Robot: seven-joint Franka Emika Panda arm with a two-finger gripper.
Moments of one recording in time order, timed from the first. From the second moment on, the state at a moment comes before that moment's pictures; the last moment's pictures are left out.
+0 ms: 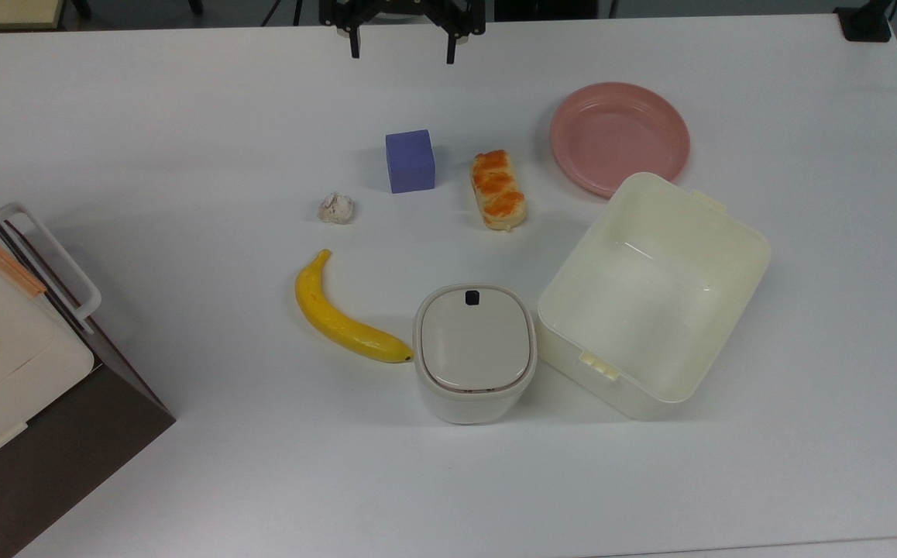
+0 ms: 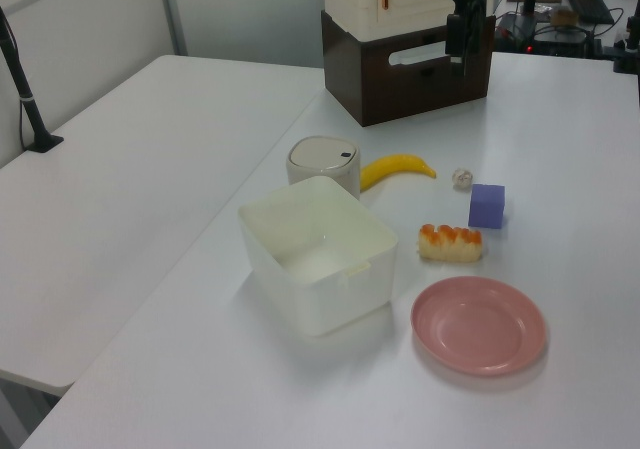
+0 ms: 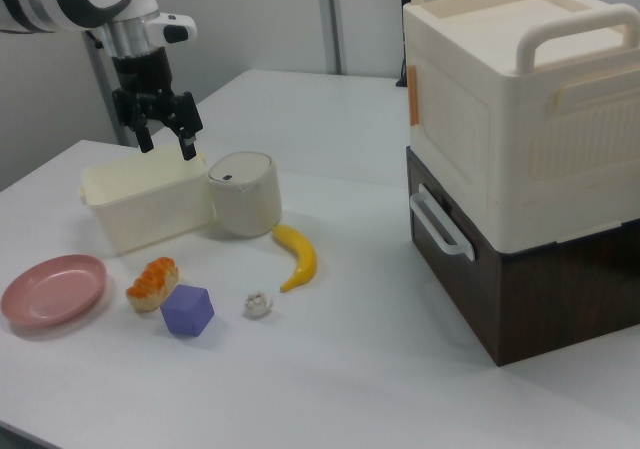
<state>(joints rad) 0.11 0.07 0.00 -1.55 -0.05 1.59 0.13</state>
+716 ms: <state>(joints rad) 0.02 0.08 -0.01 -1.55 -0.05 1.59 0.13</state>
